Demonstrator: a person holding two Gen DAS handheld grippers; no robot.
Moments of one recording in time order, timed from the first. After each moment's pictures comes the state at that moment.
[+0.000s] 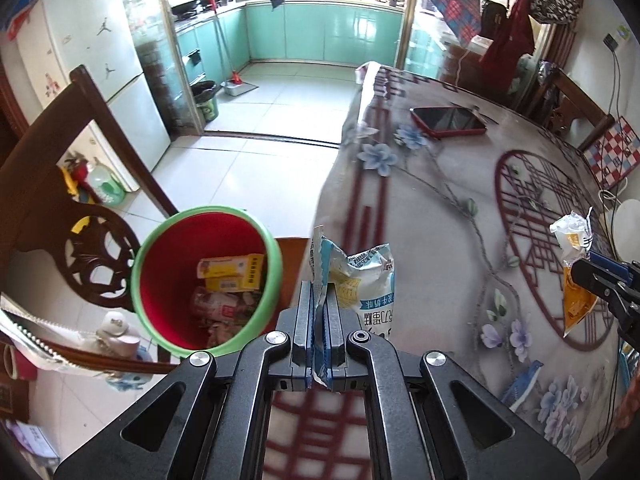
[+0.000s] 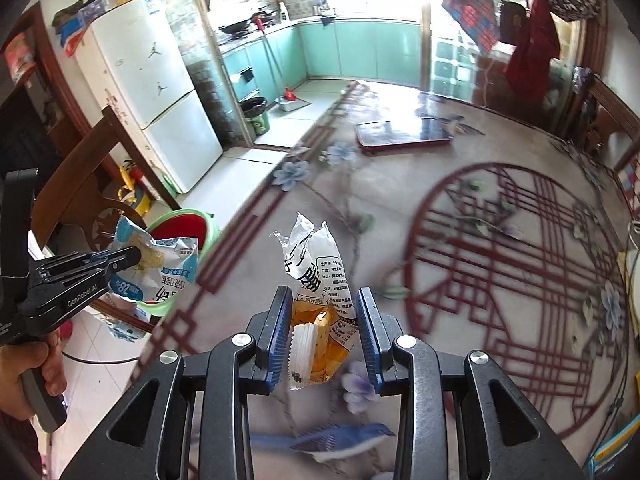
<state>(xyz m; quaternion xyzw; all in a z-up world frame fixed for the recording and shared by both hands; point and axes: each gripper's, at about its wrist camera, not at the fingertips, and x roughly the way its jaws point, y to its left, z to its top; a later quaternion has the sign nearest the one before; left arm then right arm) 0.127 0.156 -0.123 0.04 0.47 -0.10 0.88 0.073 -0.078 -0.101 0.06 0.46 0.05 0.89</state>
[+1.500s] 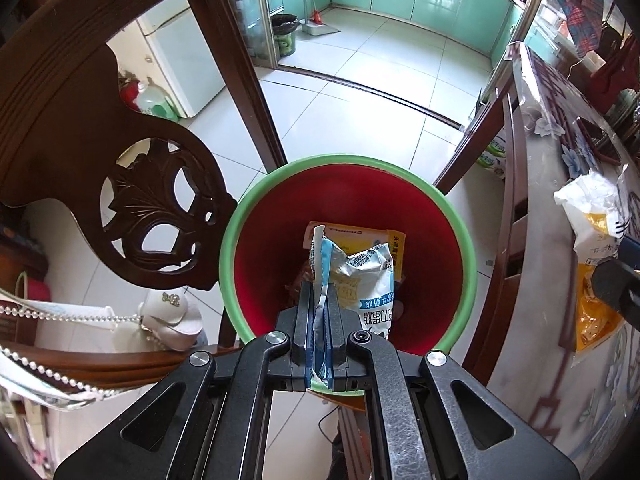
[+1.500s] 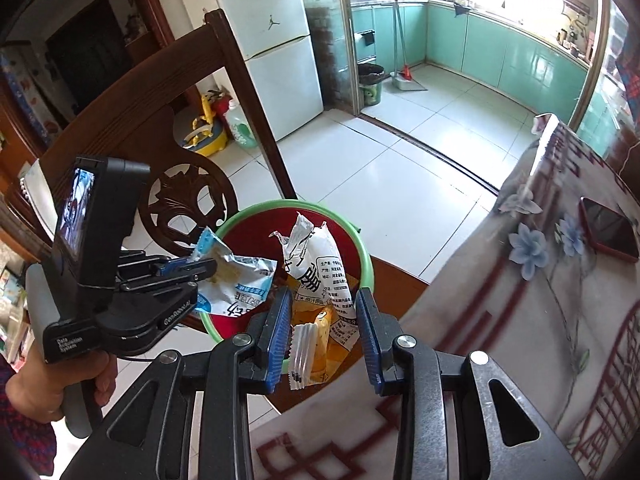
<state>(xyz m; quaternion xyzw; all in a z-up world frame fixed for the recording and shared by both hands) 0.219 0.307 -0.209 0.00 0.56 0.03 0.83 0.216 0.154 -0.153 -0.03 0.49 0.22 0.84</state>
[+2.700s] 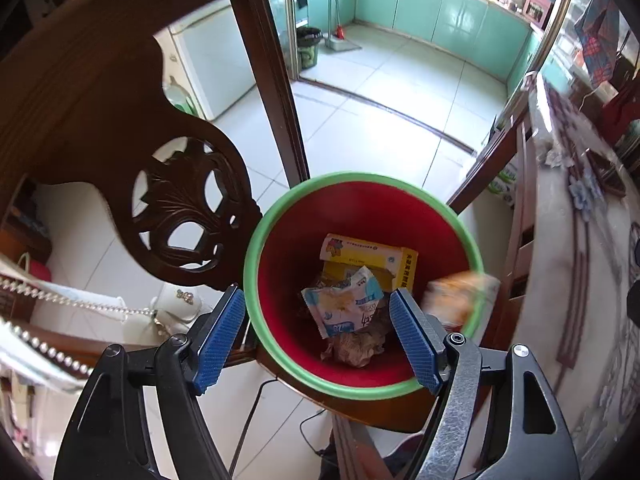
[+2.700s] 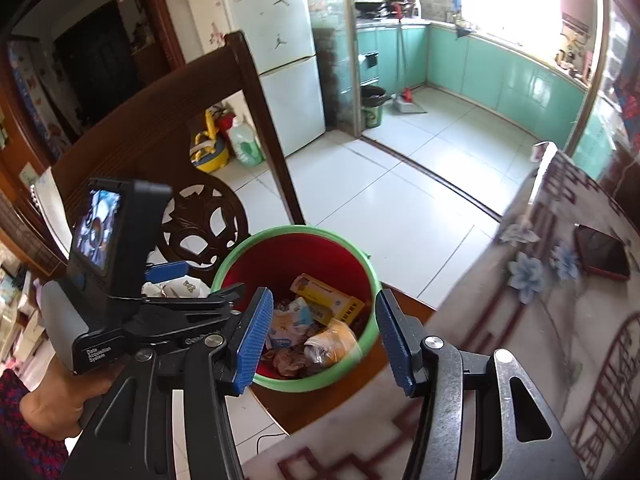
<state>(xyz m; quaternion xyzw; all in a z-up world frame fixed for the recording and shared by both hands) 0.199 0.323 -0.188 -0.04 0.52 0.06 0.85 0.192 0.156 -0.119 -0.04 0.44 0.20 0.87</state>
